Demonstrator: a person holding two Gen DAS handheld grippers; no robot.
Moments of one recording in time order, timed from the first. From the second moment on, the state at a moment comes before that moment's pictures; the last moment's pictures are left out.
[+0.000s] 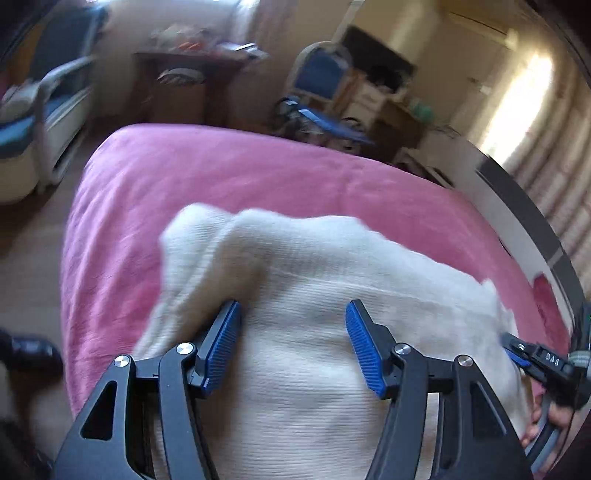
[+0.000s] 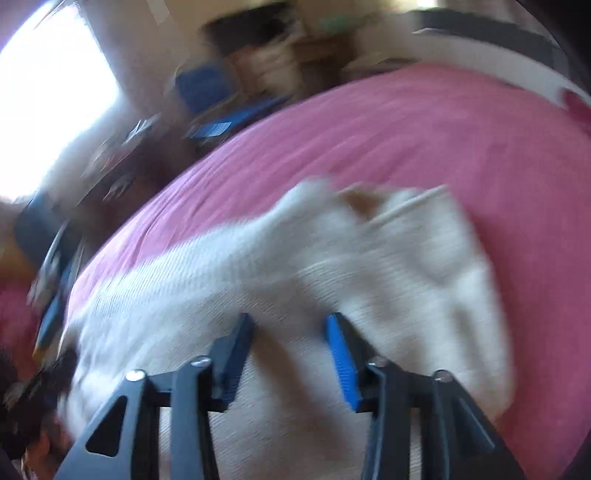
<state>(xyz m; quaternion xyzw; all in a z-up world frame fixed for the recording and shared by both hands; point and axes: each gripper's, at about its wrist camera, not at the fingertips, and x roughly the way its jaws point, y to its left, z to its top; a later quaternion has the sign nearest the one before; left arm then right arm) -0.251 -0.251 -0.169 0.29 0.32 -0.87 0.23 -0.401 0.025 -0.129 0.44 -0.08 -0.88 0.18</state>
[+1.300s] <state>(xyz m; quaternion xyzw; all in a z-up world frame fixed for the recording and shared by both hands) -0.214 -0.204 -0.151 0.34 0.23 -0.90 0.15 -0.233 0.010 -0.051 0.52 -0.01 -0.83 0.20</state>
